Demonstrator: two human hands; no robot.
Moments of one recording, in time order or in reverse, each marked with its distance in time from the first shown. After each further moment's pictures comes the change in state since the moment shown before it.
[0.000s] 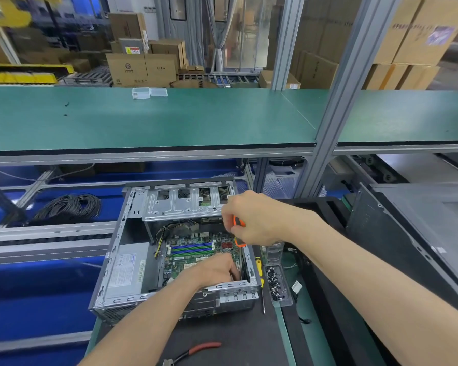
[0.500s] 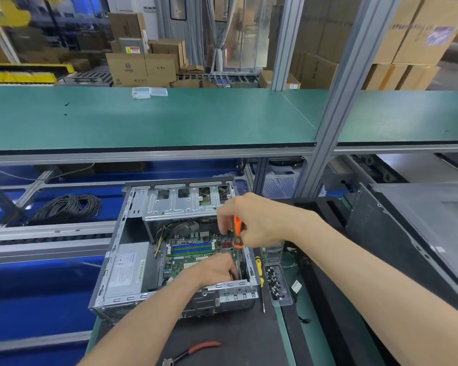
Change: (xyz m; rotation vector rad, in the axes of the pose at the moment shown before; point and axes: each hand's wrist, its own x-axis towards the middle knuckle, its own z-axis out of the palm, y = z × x) left_hand -0.002 0.007 -0.002 -0.019 -0.011 -0.009; right_hand -0.005 0.001 -0.004 0.099 -0.084 -0.020
